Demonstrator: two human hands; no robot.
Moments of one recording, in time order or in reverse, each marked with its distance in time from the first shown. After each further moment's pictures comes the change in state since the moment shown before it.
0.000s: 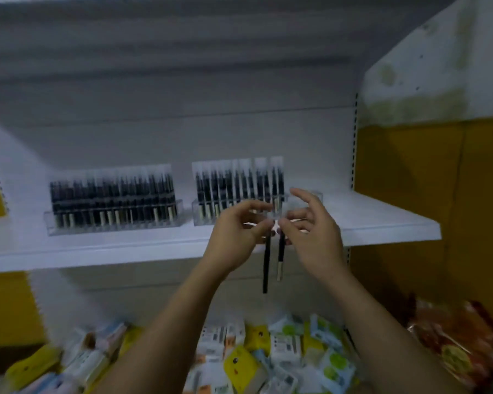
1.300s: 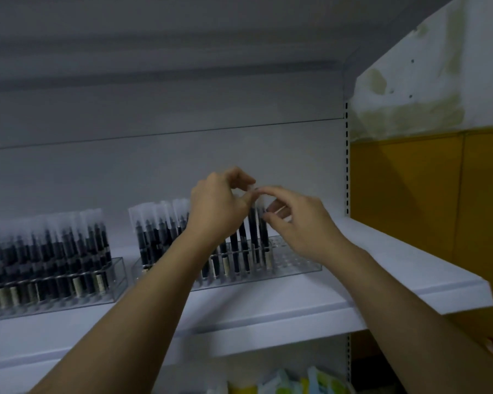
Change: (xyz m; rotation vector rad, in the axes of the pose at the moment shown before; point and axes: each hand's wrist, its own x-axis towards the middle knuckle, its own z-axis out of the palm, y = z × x) left_hand 0.188 0.000 0.016 0.533 0.149 0.232; right_hand 0.172 0.043 -0.018 -0.481 -0.210 -0.169
